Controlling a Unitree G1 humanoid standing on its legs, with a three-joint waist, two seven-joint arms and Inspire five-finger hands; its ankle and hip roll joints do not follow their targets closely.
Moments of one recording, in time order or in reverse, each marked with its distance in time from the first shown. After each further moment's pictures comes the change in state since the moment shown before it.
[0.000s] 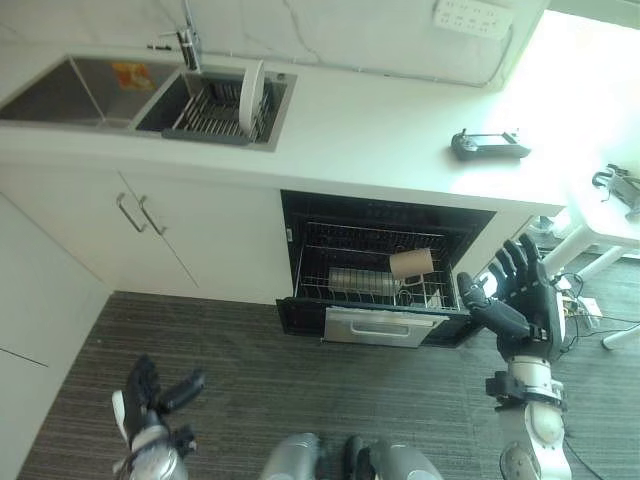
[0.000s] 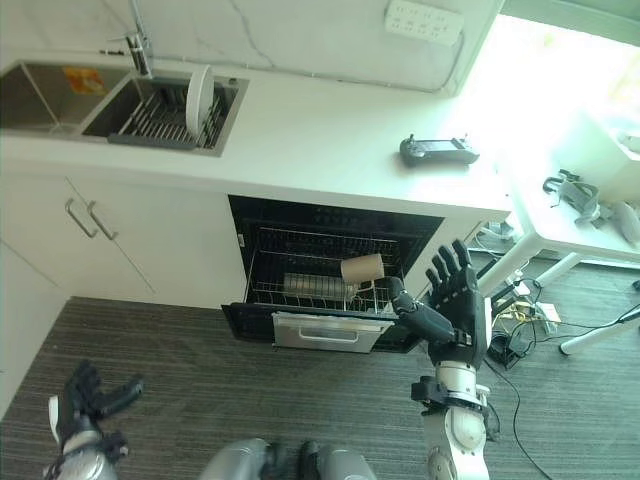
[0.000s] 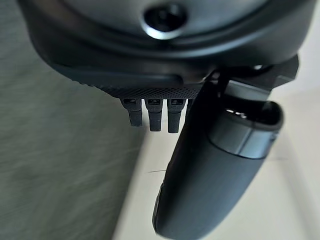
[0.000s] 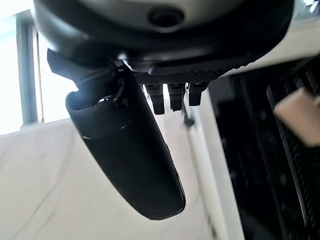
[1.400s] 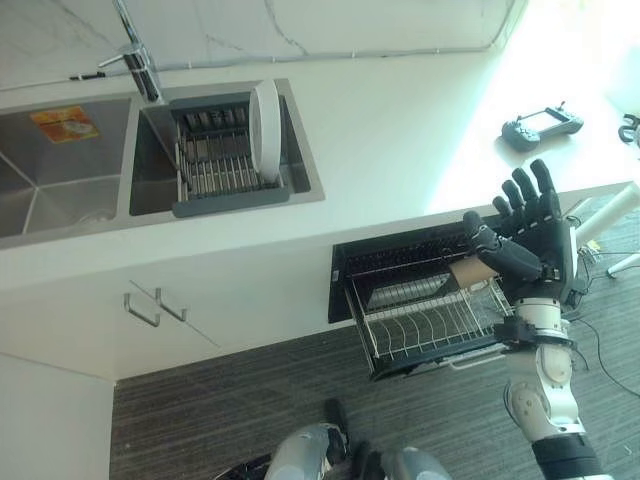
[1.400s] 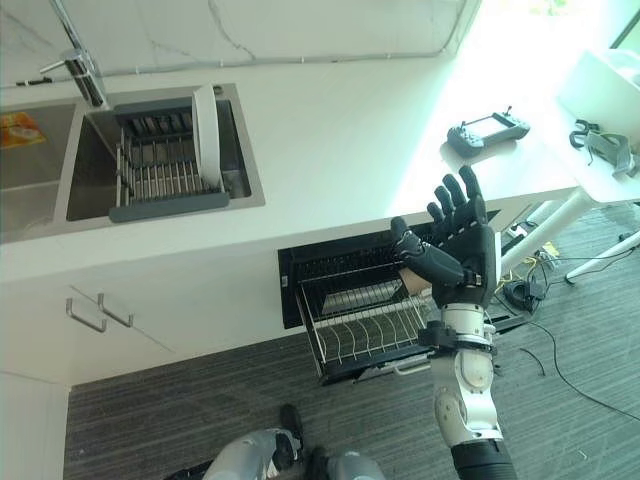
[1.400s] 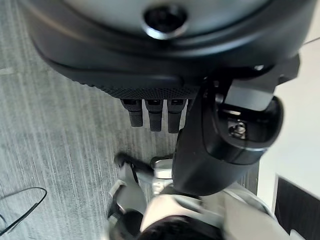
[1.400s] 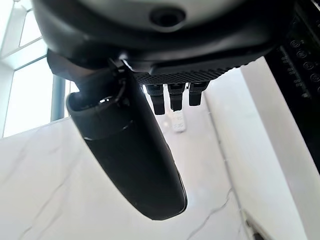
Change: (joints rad) left arm -0.210 0.009 -0.164 0.618 0.081 0.204 -0.537; right arm -0.261 -0.077 0.019 -0.007 0.084 0.024 -0.040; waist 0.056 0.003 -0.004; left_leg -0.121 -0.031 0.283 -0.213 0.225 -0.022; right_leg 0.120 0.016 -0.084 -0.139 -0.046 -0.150
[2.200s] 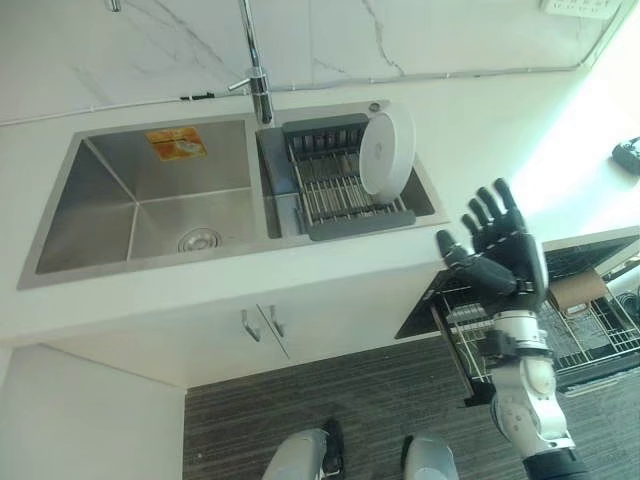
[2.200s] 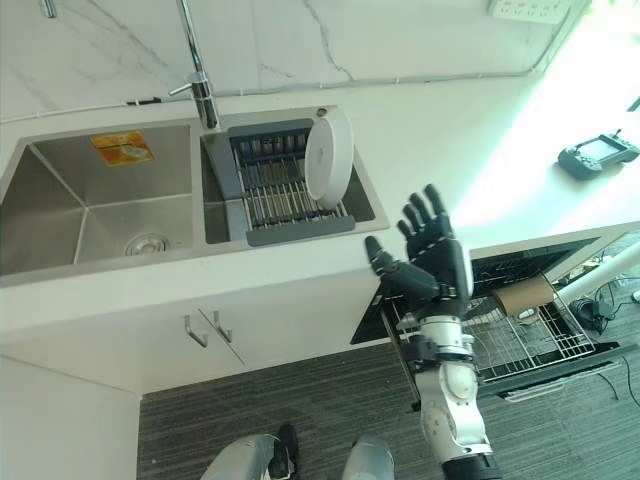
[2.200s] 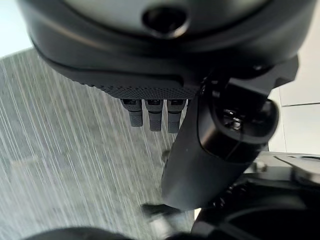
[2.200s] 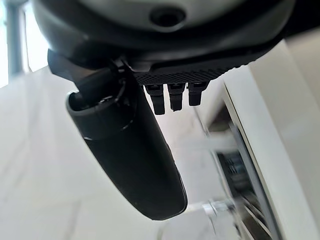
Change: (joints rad) left arm -0.010 -0.022 -0.148 -0.005 0.131 0.027 0.075; right arm 0.084 0.041 0.087 -0.076 -0.048 0.066 0.057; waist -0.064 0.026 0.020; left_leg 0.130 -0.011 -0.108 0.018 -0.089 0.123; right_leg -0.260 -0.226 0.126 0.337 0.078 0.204
